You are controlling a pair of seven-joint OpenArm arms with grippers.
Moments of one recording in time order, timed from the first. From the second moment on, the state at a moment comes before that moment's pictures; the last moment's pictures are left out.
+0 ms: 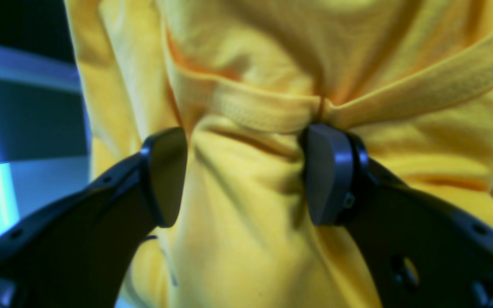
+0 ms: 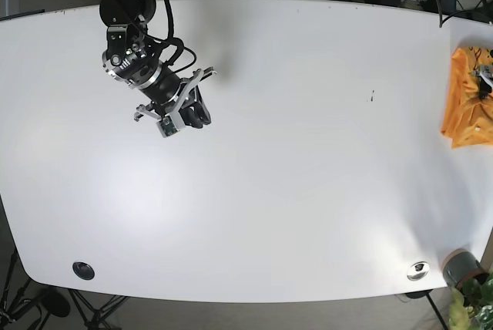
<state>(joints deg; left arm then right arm) -0.9 -52.9 4.8 34.7 -20.4 -25.3 0.6 -8.8 3.3 3.4 101.1 12.3 32.0 -35.1</state>
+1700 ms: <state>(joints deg) 22.0 -7.4 -8.8 91.3 3.2 -6.8 -10.3 -20.3 6.7 17.6 95.5 -1.7 31.7 -0.1</state>
